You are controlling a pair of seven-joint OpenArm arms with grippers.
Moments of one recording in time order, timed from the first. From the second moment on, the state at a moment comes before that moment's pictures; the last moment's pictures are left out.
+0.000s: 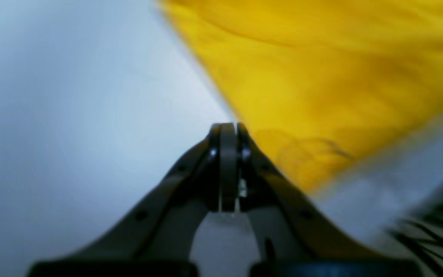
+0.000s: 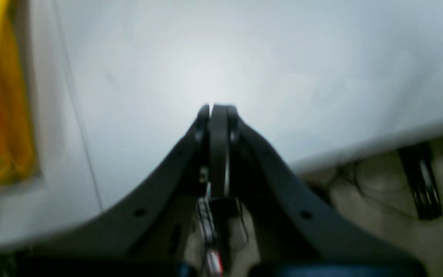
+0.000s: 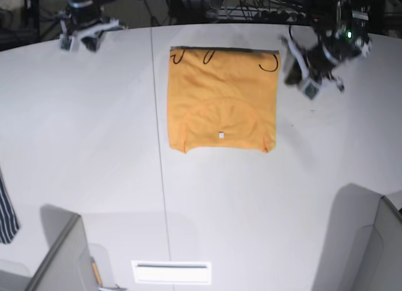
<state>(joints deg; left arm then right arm) 34.7 -25.0 -10.5 111.8 -21.7 -30.5 39.4 -52.3 17.7 -4.4 114.5 27.6 -20.8 -13.4</state>
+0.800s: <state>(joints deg) 49.8 -17.5 -2.7 83.1 1.0 -30.0 26.4 -45.4 22.5 -27.8 95.6 26.9 -20.7 -34.1</state>
